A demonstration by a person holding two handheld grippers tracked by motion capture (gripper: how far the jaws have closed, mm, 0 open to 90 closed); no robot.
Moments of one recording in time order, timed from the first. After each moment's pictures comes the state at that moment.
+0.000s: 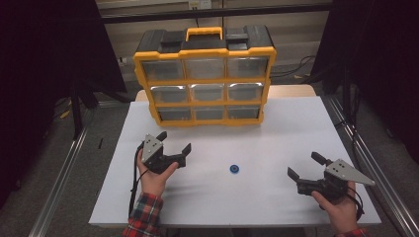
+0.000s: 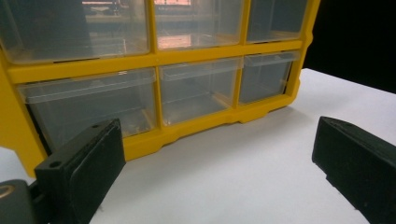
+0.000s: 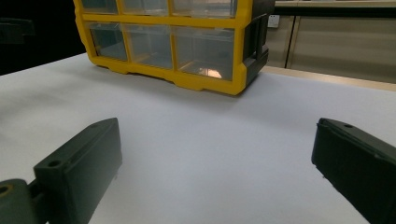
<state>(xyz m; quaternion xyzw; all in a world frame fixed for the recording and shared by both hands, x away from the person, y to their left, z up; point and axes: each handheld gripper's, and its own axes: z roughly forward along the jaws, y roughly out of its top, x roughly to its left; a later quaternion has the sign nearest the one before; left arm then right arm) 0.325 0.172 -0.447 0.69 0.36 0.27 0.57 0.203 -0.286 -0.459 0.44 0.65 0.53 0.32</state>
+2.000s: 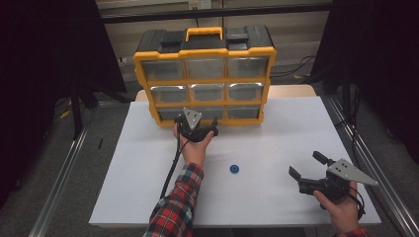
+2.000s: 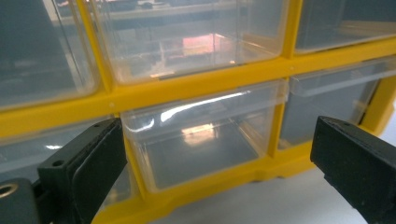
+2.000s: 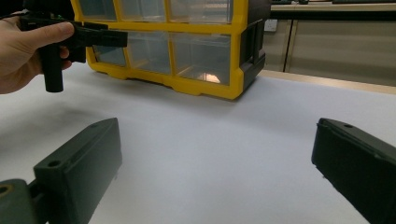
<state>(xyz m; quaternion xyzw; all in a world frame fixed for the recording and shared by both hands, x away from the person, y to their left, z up) 0.404 0.071 -0.452 0.68 0.41 0.35 0.50 0.202 -0.289 -0.457 0.44 0.64 0.54 0.32</state>
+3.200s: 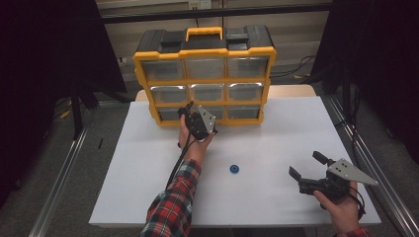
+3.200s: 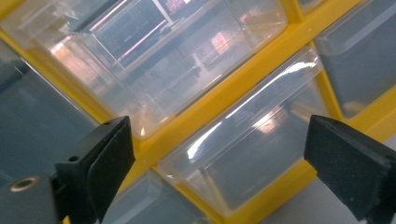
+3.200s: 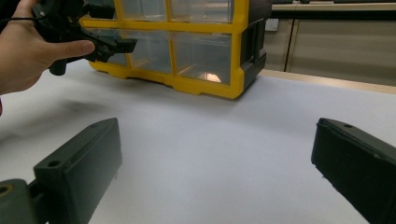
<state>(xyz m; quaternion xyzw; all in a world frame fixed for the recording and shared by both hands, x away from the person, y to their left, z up) 0.412 0.056 -0.451 0.74 0.25 0.51 0.35 0.202 -0.290 -0.457 0.44 0.65 0.54 0.32</state>
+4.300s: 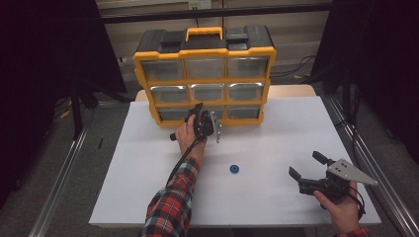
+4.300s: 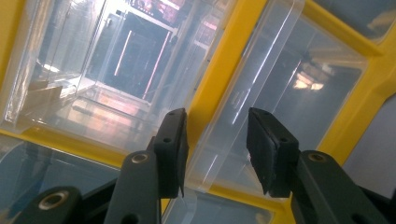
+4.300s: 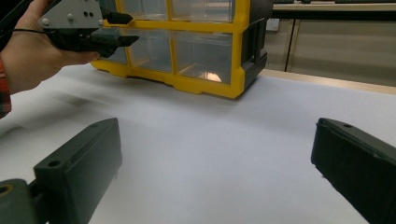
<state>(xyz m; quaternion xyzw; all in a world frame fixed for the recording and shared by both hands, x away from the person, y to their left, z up) 0.415 0.049 -0.462 0.77 0.10 0.60 0.20 0.203 -0.290 -0.457 0.44 0.65 0.53 0.32</state>
